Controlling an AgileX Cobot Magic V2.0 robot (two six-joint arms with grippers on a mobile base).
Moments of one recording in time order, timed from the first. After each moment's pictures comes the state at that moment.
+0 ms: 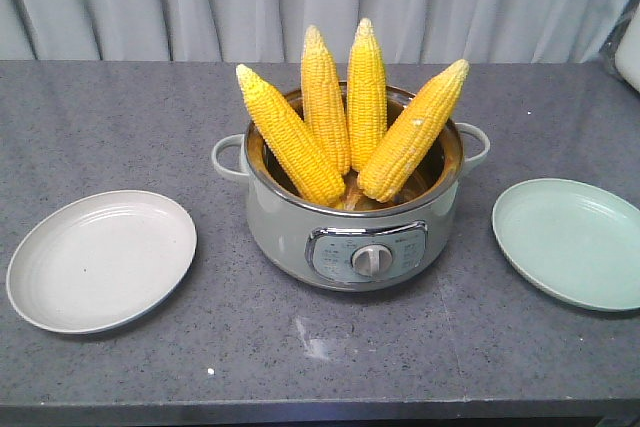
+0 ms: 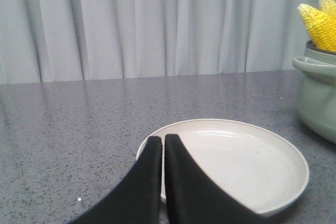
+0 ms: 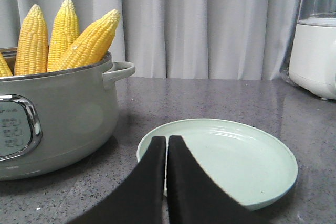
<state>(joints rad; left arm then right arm) -0.01 -0.01 0.02 -0.06 0.05 0.08 0.08 -0.01 0.03 -0.07 0.05 0.07</state>
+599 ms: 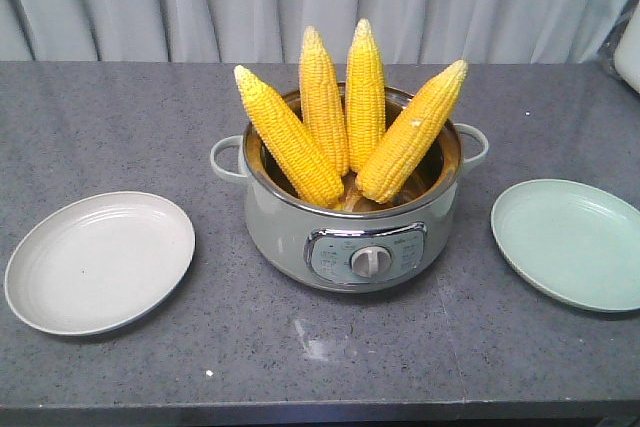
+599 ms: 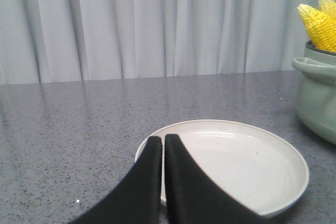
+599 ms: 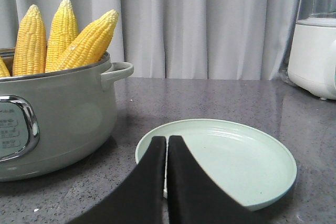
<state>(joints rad) -0.01 -0.01 0.02 -0.06 0.05 0.08 0.08 -0.01 0.03 -0.07 0.05 0.07</state>
